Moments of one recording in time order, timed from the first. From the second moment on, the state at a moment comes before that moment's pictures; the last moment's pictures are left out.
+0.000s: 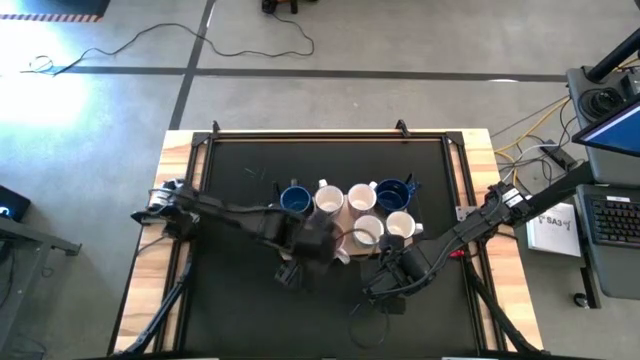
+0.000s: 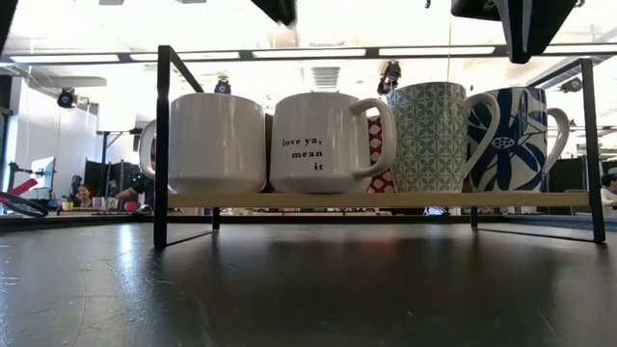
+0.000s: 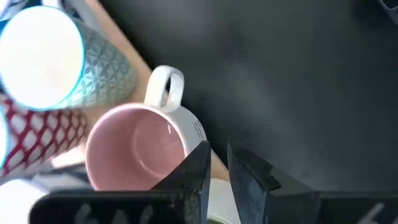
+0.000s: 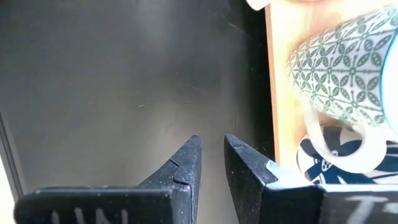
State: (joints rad) left arm -0.29 1.89 1.87 -1.13 -0.06 0.35; right arm 0.53 1.79 1.62 -1.27 0.12 0.58
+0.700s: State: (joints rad) left arm -0.50 1.30 1.19 -1.14 -0.43 -0.53; right arm 0.48 1.79 1.62 -1.19 0.14 0.51
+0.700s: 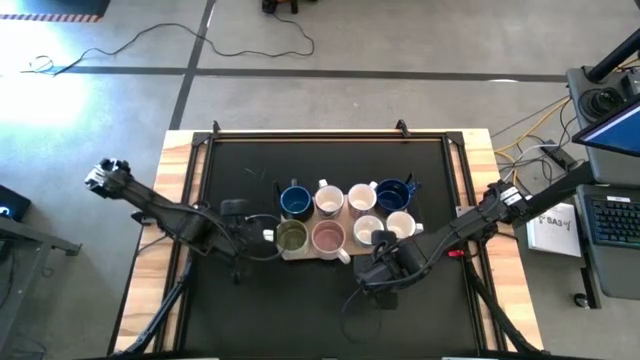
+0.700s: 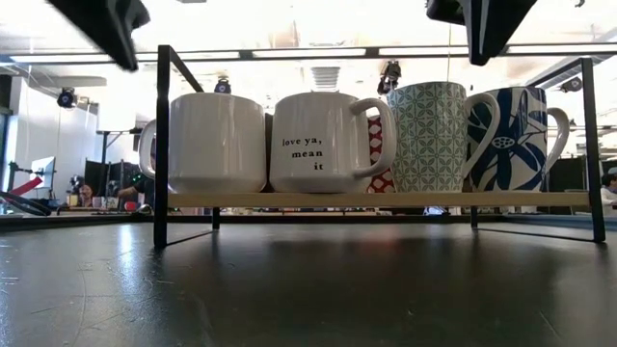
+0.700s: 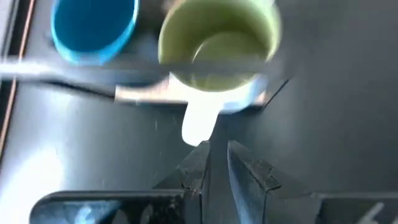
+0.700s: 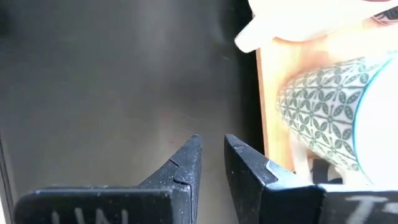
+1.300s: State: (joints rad) left arm -0.49 1.26 0.91 -0.95 -0.54 -0.58; right arm 0.47 1.79 1.62 -1.16 0.14 0.52
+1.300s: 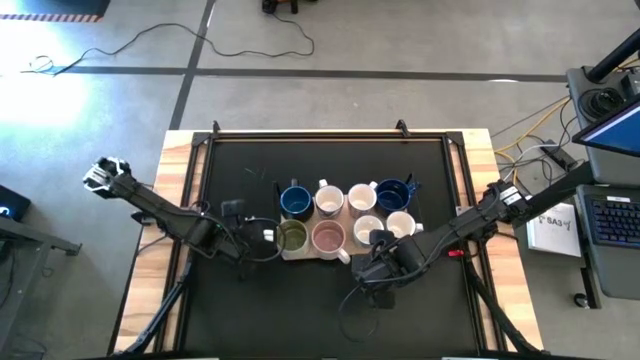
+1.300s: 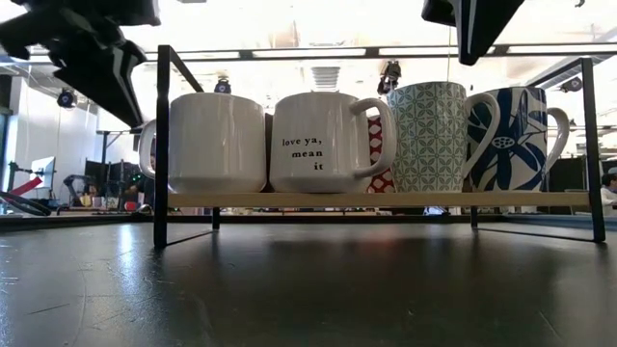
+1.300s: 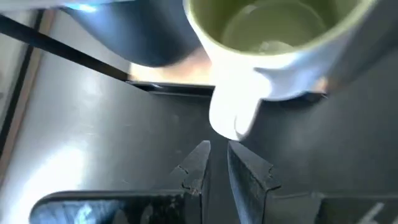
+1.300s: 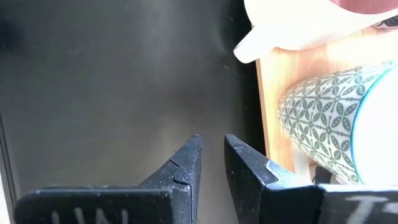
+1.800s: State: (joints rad) left arm -0.47 1.26 0.91 -0.83 -0.58 -0.52; right arm 0.47 1.79 1.62 -1.15 0.14 0.52
